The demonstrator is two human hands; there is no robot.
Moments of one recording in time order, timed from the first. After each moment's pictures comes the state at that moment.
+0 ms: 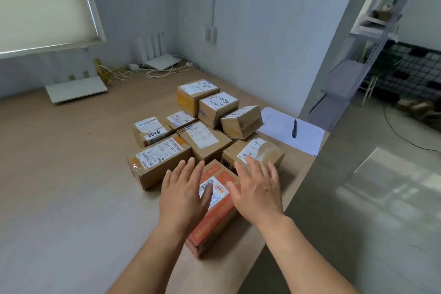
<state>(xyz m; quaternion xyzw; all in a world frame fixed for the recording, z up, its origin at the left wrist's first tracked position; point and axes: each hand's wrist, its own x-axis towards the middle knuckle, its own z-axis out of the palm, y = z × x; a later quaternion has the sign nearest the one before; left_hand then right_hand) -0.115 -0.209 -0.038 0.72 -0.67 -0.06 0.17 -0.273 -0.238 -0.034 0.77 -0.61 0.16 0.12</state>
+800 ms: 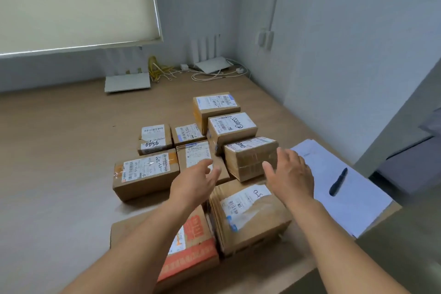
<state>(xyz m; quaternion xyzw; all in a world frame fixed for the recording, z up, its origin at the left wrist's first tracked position) -0.206 -0.386 -0.026 0.82 -0.48 -0.21 0.24 -0.383 -0.493 -0.026 0.81 -0.57 0.12 -0.05</state>
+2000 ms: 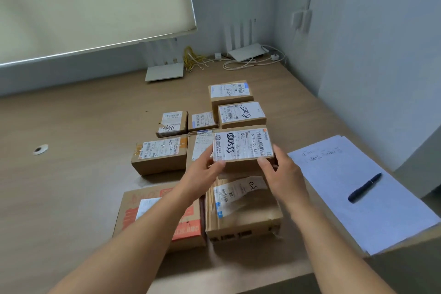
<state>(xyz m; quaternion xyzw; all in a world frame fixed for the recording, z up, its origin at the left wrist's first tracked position) -0.271 -0.398 -0.018 0.78 -0.34 -0.33 0.42 -0.416 -0.521 -0.054 0.79 -0.40 0.25 -0.38</state>
